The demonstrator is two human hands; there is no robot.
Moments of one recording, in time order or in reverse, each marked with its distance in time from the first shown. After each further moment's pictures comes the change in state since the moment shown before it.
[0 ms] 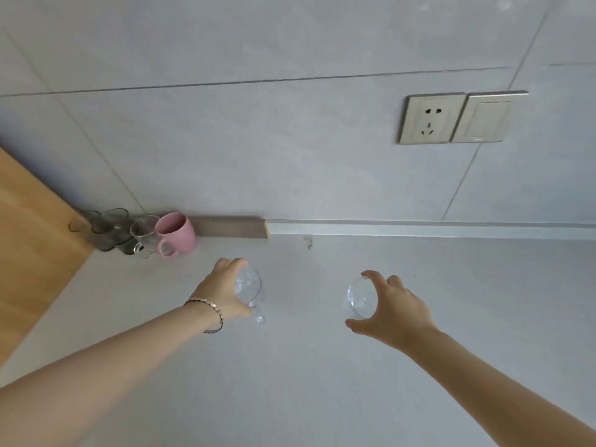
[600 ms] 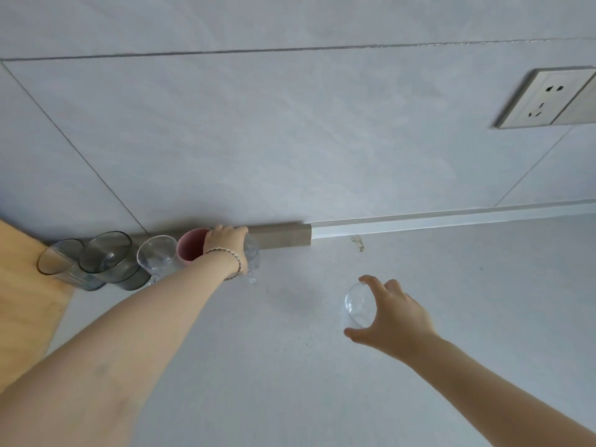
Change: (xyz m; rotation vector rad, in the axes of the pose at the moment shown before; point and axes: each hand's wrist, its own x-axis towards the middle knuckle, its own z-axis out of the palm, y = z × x) left_hand 0.200 -0.122 -0.068 0.512 -0.027 0.144; right_hand 0.071 -0.165 0.083 -0.051 0.013 0.188
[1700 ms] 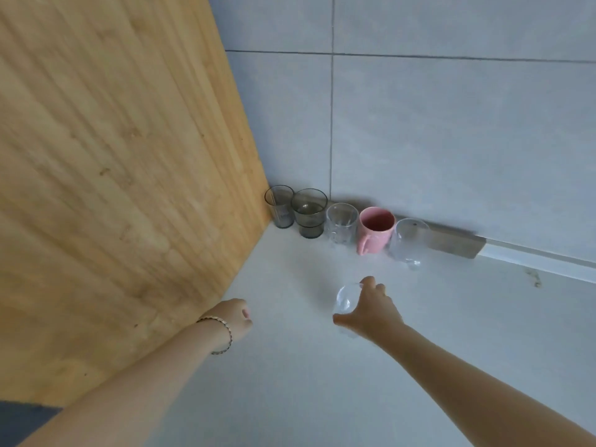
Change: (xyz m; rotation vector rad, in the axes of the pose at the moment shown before) left_hand -0.264 -0.219 0.103 -0.473 -0.268 -0.536; right_hand -0.032 -0.223 0.128 0.107 -0.221 -0.216
